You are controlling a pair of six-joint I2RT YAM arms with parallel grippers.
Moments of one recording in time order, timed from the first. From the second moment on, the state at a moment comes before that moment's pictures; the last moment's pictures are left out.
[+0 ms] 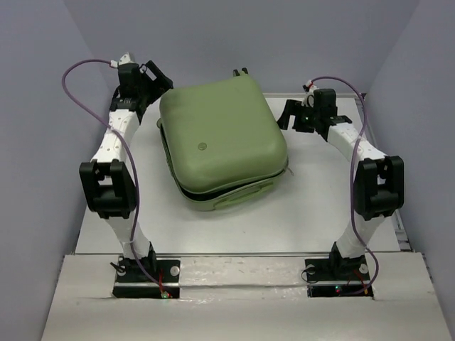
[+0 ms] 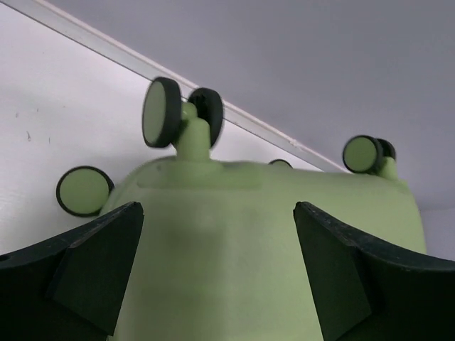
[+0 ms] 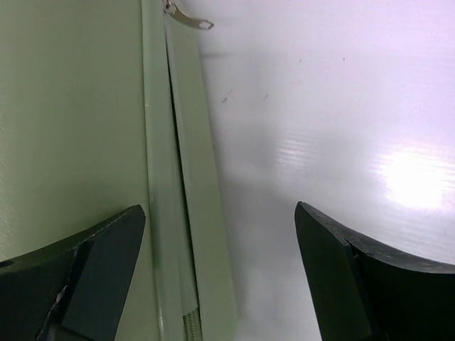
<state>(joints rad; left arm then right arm) -0.03 1.73 1.62 -0.23 0.06 -0.66 0.14 1.82 1.45 -0.25 -0.35 0.28</state>
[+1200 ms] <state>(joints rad) 0.10 2.47 2.06 0.37 0.65 -1.08 0.14 1.70 1.18 -0.04 -0.40 0.32</state>
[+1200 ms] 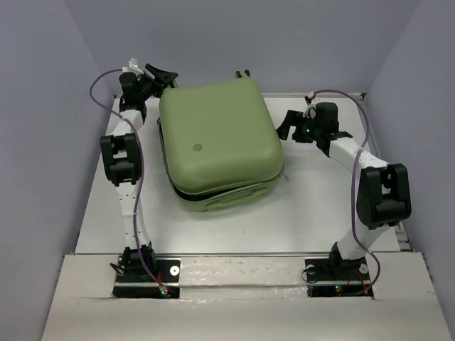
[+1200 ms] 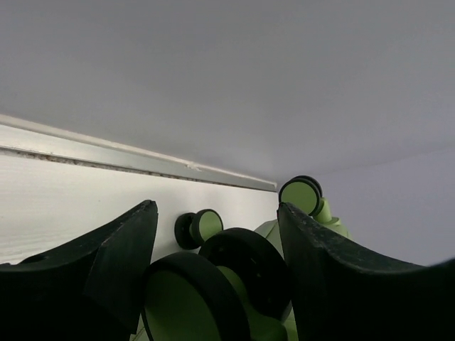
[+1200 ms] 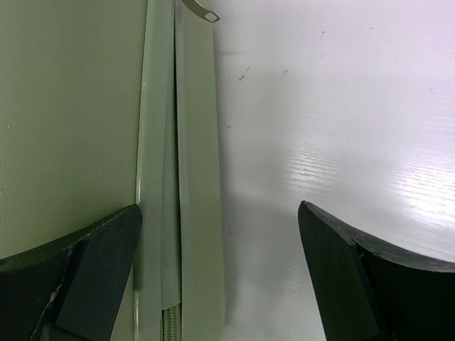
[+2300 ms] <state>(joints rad) 0.08 1.86 1.82 -0.10 0.44 -1.04 0.15 1.78 1.21 -0.17 -0.39 0.34</state>
